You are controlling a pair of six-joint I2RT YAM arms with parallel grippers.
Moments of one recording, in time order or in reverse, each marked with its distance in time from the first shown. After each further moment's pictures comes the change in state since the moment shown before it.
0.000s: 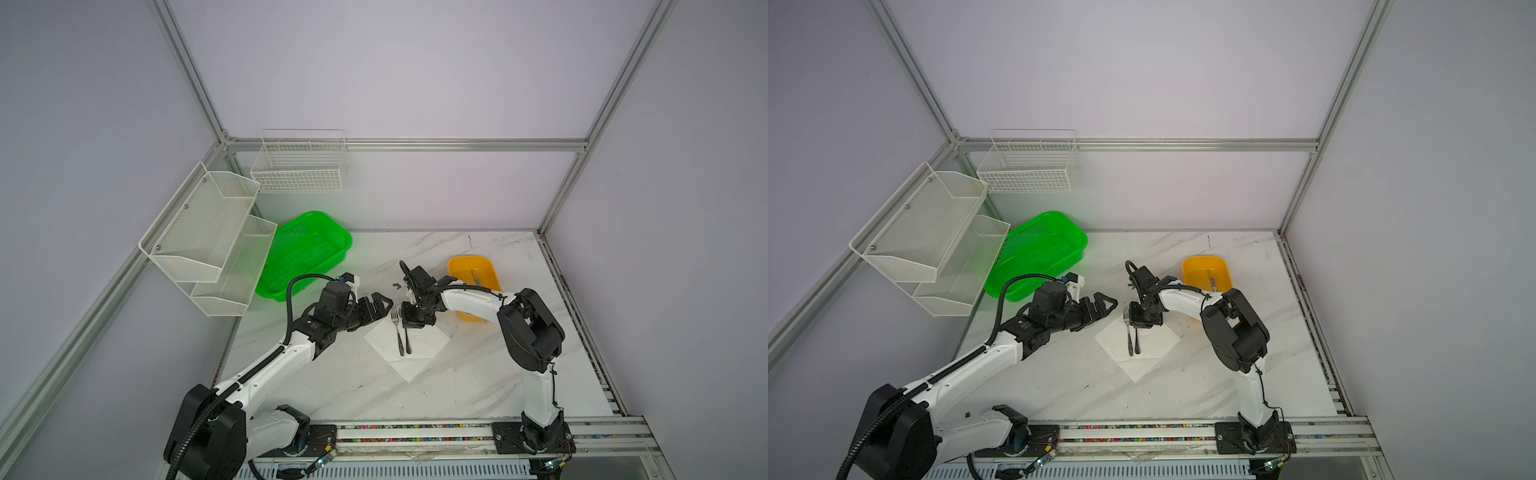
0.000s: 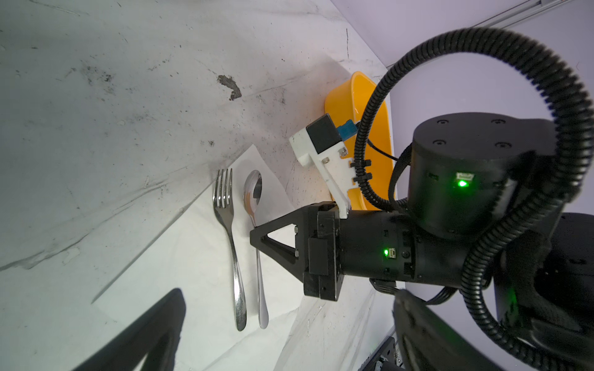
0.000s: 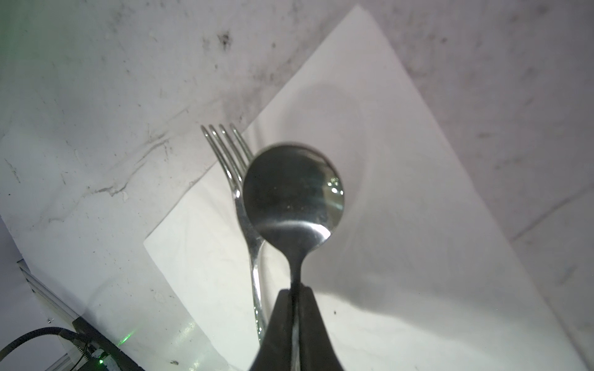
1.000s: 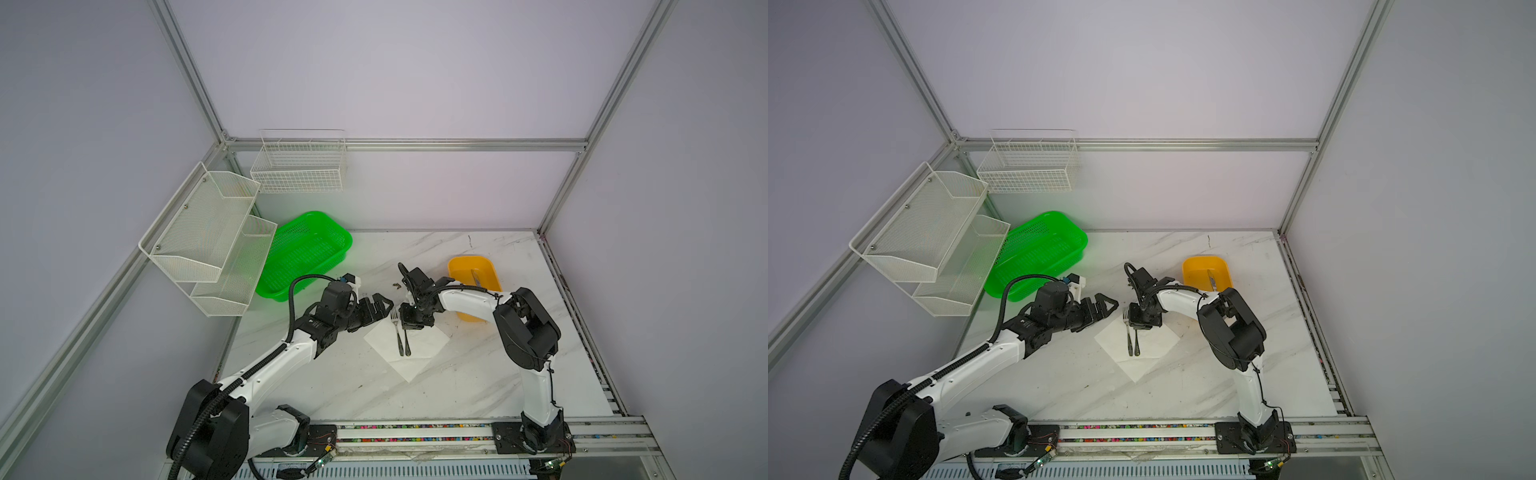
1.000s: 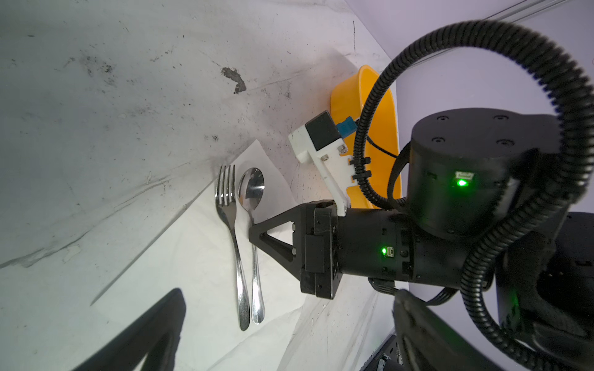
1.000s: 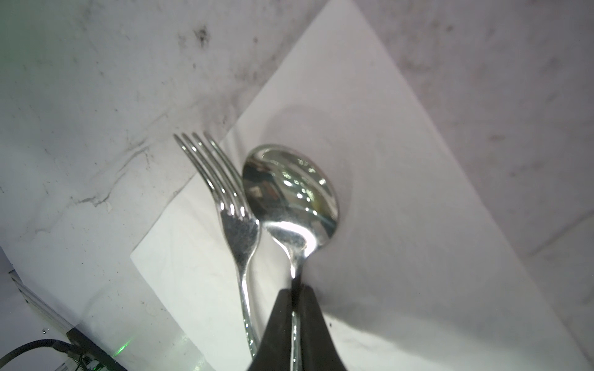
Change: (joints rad) left arm 0.000 0.025 0.000 0.000 0.006 0.003; right arm 0.006 0.026 0.007 0.004 0.008 0.023
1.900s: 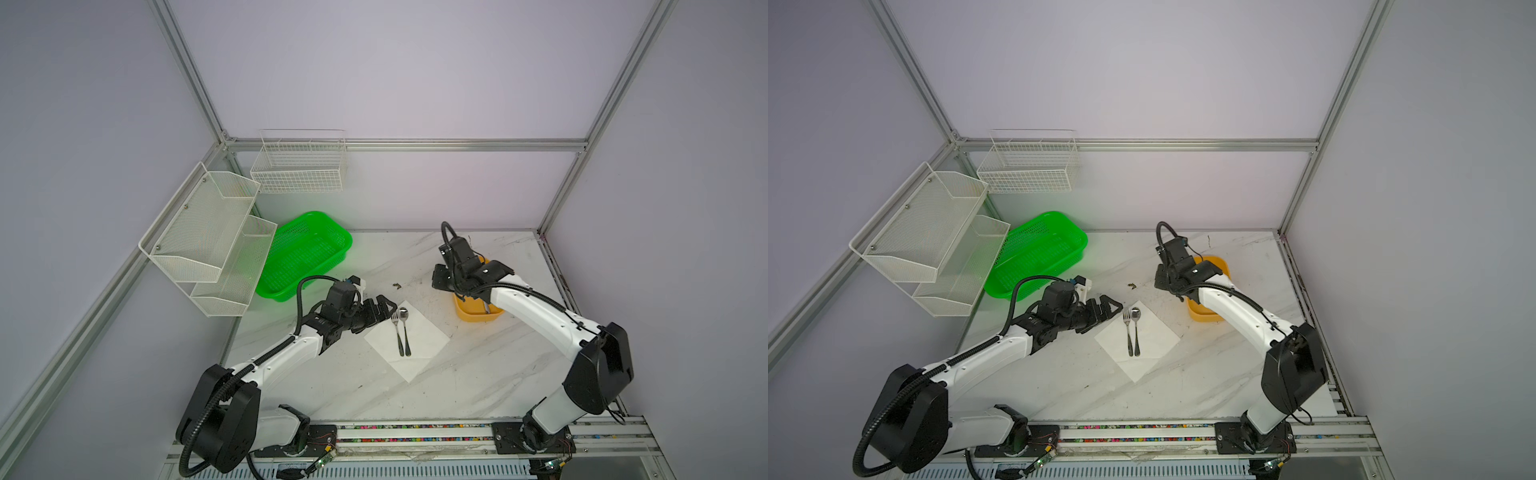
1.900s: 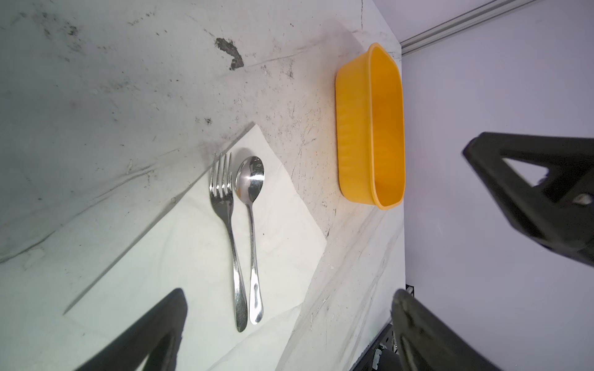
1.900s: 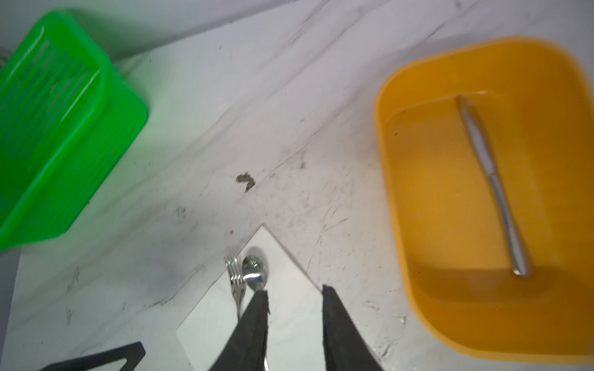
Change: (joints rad) left arm -0.014 0.105 0.004 0.056 0.056 -0.021; right arm -0.180 -0.474 -0.049 -0.019 0.471 -0.037
